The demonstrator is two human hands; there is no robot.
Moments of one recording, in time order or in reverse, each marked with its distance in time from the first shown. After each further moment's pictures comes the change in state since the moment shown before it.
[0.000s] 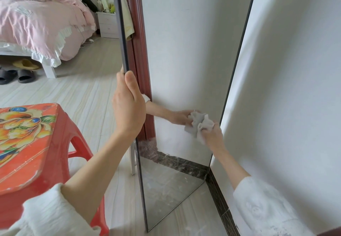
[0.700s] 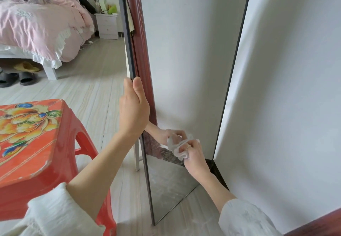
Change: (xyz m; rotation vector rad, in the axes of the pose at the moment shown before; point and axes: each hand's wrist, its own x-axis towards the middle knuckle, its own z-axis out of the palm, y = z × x) left_hand -0.022 -0.019 -0.012 -0.009 -0.161 -0.034; right_hand -0.081 0.067 0.051 -0.483 -0.273 -0.416
